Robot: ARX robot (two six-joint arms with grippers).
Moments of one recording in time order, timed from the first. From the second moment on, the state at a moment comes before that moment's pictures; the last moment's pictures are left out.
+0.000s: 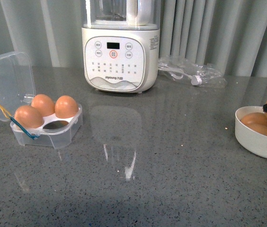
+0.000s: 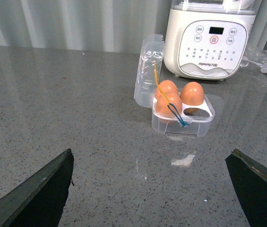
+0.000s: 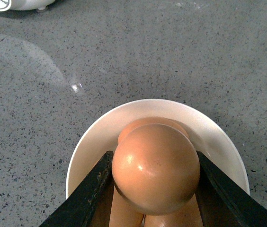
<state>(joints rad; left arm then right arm) 0.00 0.00 0.03 0.00 0.00 0.00 -0.02 1.51 0.83 0.15 -0.27 -0.09</state>
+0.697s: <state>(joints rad) 0.00 0.00 0.03 0.00 0.00 0.00 0.41 1.54 0.98 0.32 -0.34 -0.14</state>
